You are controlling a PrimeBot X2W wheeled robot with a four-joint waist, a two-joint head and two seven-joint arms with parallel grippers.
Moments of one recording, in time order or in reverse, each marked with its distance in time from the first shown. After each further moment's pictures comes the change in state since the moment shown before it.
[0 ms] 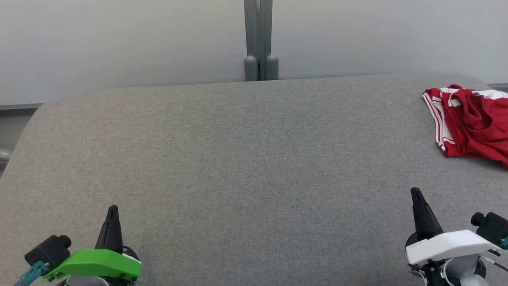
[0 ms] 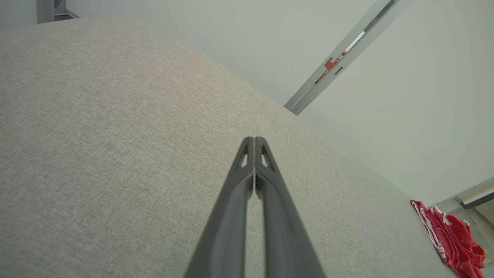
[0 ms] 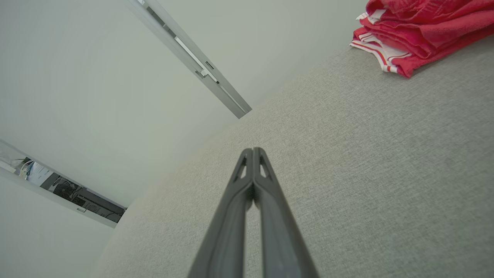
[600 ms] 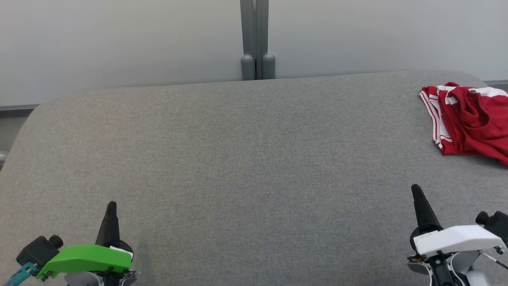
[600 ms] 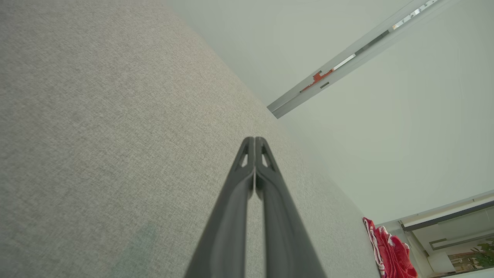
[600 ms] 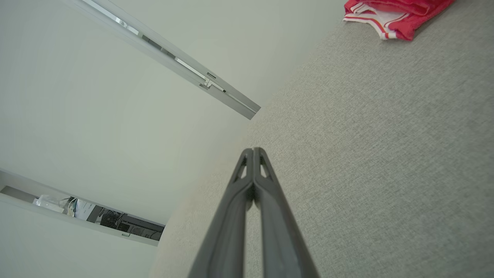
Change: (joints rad) left arm -0.019 -0.025 0.047 -0.001 -0.207 -0.026 0.062; right arm -0.031 0.002 -0.016 0.023 0.230 0.000 0.049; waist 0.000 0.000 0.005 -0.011
